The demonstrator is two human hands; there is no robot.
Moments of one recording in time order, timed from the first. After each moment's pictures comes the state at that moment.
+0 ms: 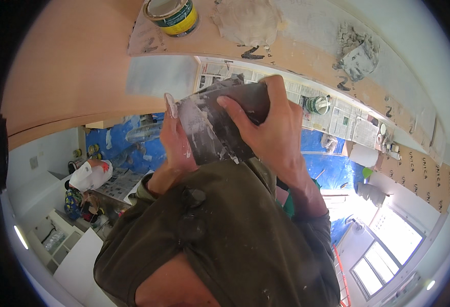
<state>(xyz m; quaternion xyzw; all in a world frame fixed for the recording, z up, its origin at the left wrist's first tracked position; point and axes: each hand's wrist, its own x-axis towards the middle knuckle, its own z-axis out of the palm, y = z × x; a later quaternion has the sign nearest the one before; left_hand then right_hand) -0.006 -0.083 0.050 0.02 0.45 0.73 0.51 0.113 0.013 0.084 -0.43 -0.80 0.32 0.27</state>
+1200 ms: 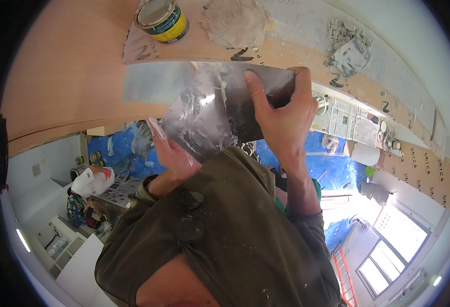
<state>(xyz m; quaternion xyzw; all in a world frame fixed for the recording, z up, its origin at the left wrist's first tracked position) 0.023 -0.076 0.008 0.18 0.23 0.90 0.33 0.130 0.033 0.080 -0.49 -0.71 0.33 0.39</state>
